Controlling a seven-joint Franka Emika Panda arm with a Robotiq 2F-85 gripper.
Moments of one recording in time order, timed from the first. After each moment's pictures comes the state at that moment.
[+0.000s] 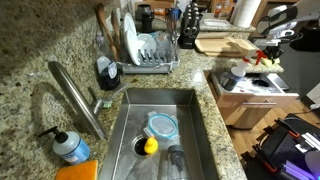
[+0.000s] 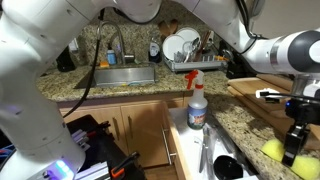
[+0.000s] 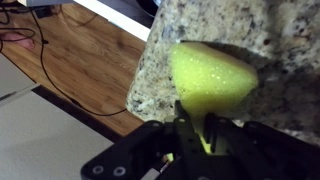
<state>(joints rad) -0.42 0.87 -0.45 -1.34 0.00 1.93 0.99</state>
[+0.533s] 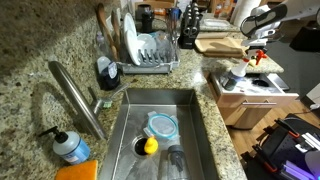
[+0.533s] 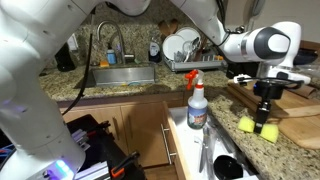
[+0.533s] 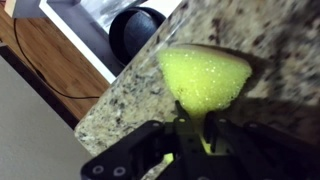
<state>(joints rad) -0.28 0.81 -0.39 -1.41 -0.04 1.97 0.85</state>
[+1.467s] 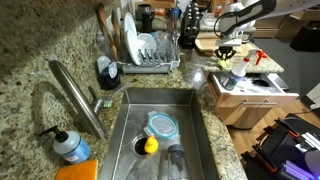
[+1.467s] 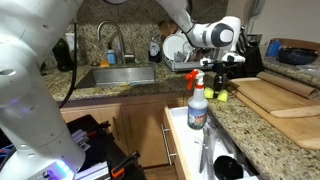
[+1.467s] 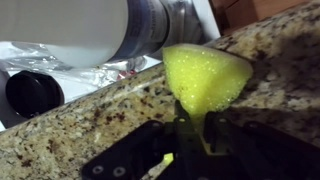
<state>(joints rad) -0.12 0.72 -0.20 -1.49 0.02 2.07 0.75</state>
